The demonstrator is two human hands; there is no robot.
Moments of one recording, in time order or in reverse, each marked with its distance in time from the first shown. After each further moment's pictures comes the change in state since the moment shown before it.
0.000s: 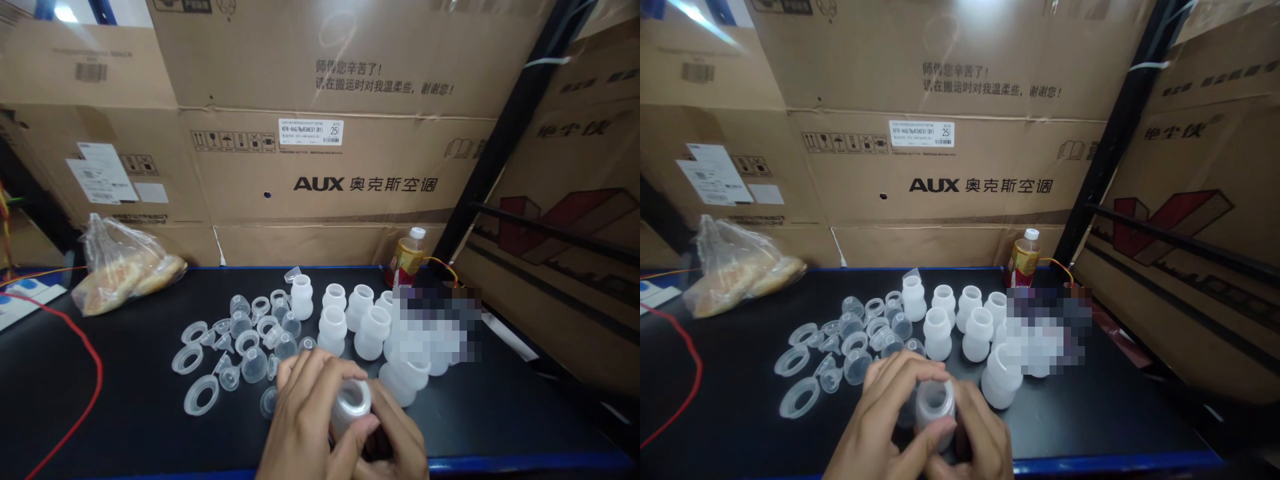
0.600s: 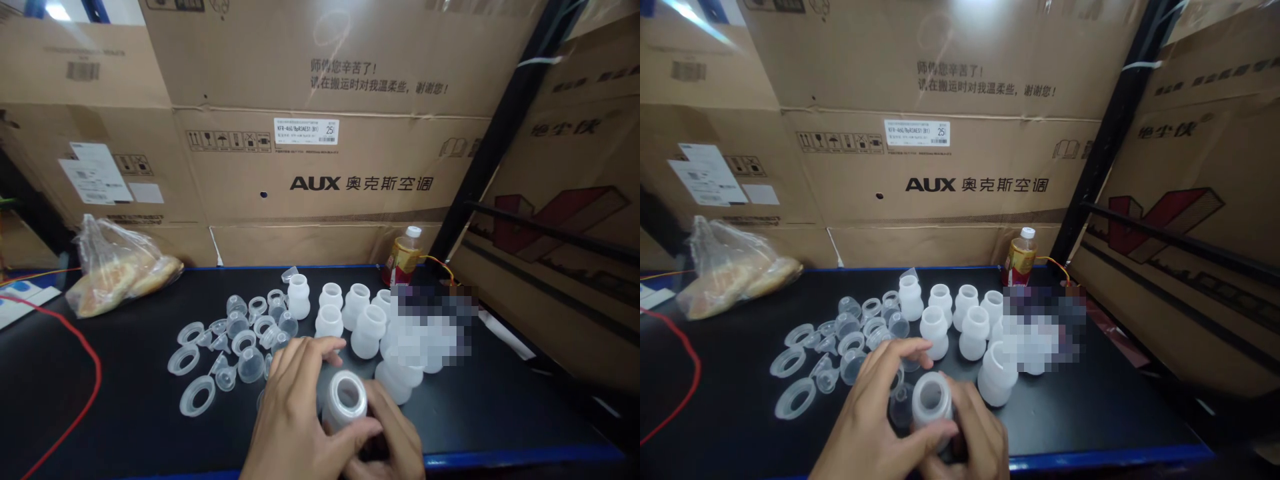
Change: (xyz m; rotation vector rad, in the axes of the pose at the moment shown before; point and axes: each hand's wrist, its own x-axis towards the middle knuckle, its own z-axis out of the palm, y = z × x) left_hand 0.006 -0.001 0.002 0.032 0.089 -0.132; right_hand -0.003 0.001 0.006 0.025 0.086 -0.046
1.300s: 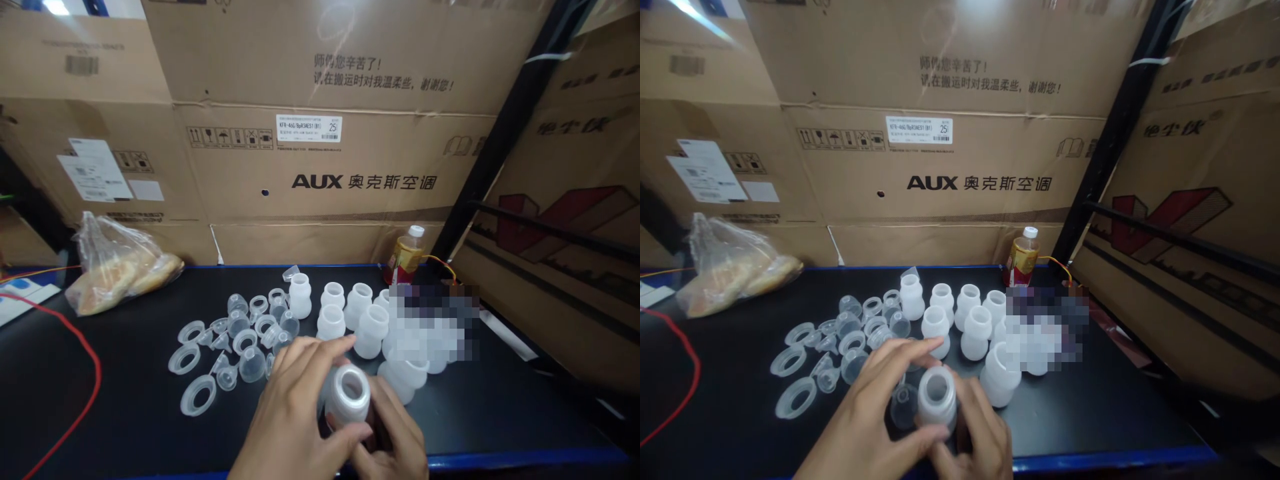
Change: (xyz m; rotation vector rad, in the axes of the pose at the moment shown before) left_hand 0.006 -0.007 -0.012 -0.113 -0.185 -0.039; right_hand -0.013 0.012 0.001 0.038 -0.021 0.162
